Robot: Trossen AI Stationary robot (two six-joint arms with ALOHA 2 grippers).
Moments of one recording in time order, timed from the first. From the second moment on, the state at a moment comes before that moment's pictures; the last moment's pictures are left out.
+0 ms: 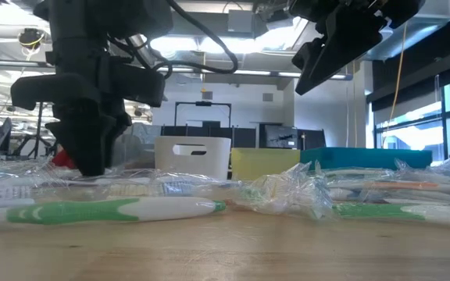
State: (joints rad) left arm -0.30 1.71 0.95 -0.60 -0.12 -0.50; right arm 0.21 1.45 1.01 -0.47 -0.02 0.09
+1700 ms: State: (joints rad) left arm 0.01 1.66 1.67 -0.98 -0.17 0.06; right arm 0.26 1.45 1.01 -0.70 -0.02 0.23
